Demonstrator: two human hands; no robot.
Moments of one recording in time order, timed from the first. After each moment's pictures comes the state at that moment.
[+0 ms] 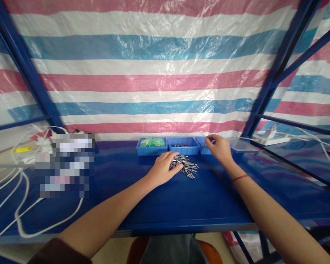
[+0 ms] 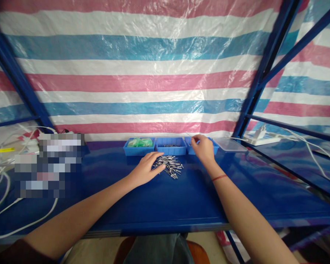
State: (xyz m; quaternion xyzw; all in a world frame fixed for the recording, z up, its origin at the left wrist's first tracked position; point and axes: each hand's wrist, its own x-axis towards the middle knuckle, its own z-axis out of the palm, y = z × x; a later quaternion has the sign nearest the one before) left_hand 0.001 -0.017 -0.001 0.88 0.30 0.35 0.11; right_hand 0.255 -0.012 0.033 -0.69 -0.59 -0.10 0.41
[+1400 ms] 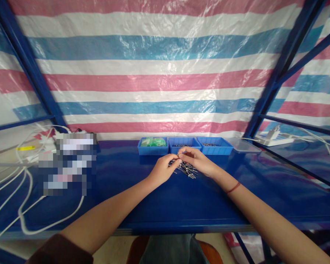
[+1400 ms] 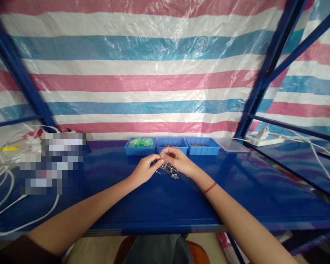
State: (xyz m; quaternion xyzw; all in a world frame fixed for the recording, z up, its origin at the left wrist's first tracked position) left_hand 0.009 -0.020 0.003 0.83 0.31 0.40 0.23; right_hand 0.171 -0.041 0.032 -0.40 -0.72 0.36 0.44
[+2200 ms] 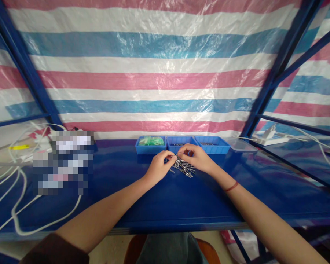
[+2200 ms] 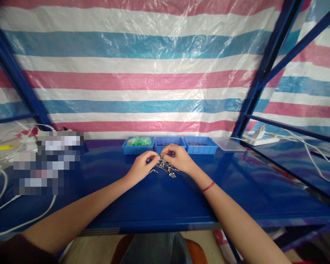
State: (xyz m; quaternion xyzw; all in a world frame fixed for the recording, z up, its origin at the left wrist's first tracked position) left_hand 0.007 -0.011 -0.005 0.81 0.33 0.44 0.21; right_hand 0.181 -0.036 0.036 -0.43 -0.78 0.15 0.42
